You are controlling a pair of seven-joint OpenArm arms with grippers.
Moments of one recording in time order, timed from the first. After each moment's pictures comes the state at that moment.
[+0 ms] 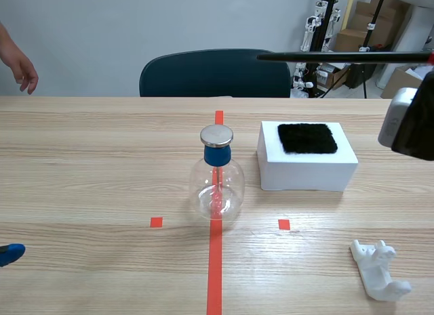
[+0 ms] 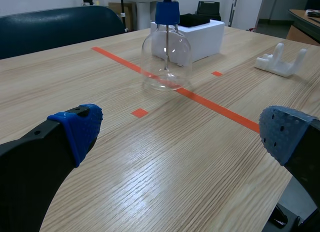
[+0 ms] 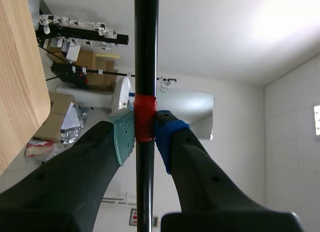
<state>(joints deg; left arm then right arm) 28.0 -26.7 -6.4 55.2 29.9 -38.0 -87.3 -31.9 24.0 13.0 118.3 -73.3 -0.7 4.9</state>
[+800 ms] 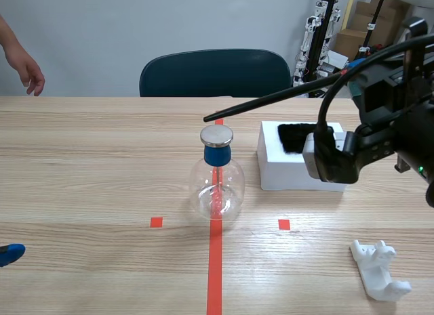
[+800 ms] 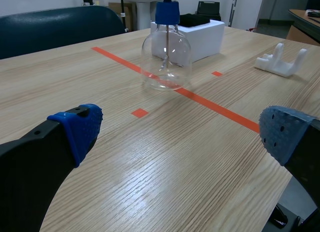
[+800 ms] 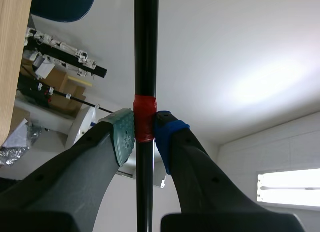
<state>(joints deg) 28.0 -26.7 -6.4 55.2 29.9 -38.0 -87.3 -21.9 32.7 -9.2 112.2 -90.2 -0.8 -5.1</state>
